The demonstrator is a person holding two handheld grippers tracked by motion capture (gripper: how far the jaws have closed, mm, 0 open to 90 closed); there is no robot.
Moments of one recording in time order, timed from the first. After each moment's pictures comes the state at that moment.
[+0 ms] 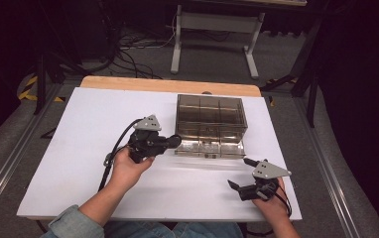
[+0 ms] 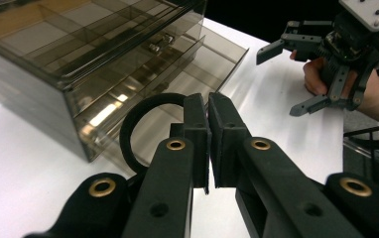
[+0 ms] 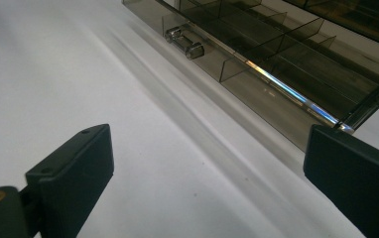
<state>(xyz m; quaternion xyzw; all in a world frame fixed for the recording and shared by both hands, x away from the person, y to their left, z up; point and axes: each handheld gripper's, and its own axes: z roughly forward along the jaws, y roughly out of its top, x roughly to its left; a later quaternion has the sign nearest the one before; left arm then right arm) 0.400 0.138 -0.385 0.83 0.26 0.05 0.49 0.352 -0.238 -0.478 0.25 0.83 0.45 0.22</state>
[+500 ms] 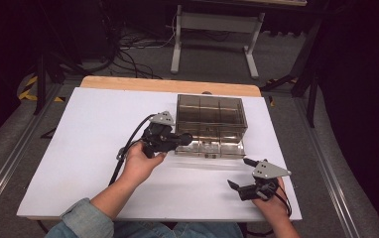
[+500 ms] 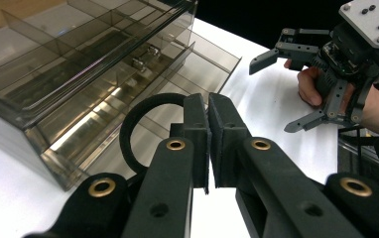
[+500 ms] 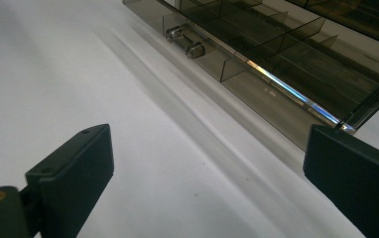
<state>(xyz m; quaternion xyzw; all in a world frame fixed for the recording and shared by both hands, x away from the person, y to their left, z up) 0.415 0.109 -0.381 0.84 0.25 0.03 0.48 0.352 -0.238 -0.478 0.25 0.83 0.45 0.21</state>
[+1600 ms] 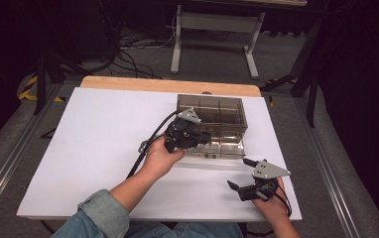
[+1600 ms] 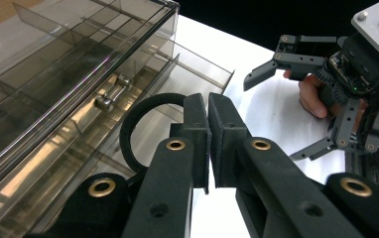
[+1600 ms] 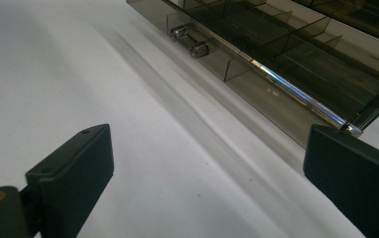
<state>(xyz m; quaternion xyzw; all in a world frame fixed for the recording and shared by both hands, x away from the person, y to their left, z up) 0.431 0.055 -0.377 0.86 0.23 0.03 0.46 0.352 -0.237 -0.478 0.24 0.83 0.45 0.21</state>
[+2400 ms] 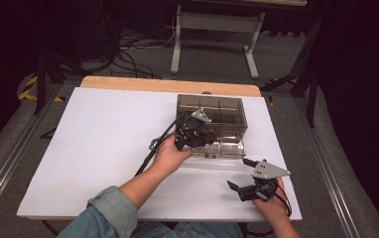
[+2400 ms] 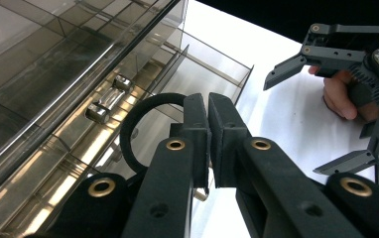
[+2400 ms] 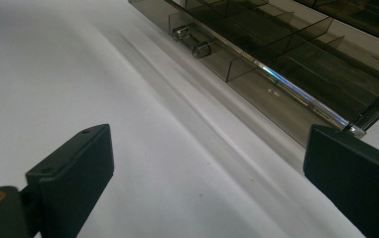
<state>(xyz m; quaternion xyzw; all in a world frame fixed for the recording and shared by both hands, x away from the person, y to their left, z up) 0.448 0.030 -0.391 0.87 0.24 0.02 0.43 0.352 -0.237 -0.478 0.24 0.83 0.45 0.21</state>
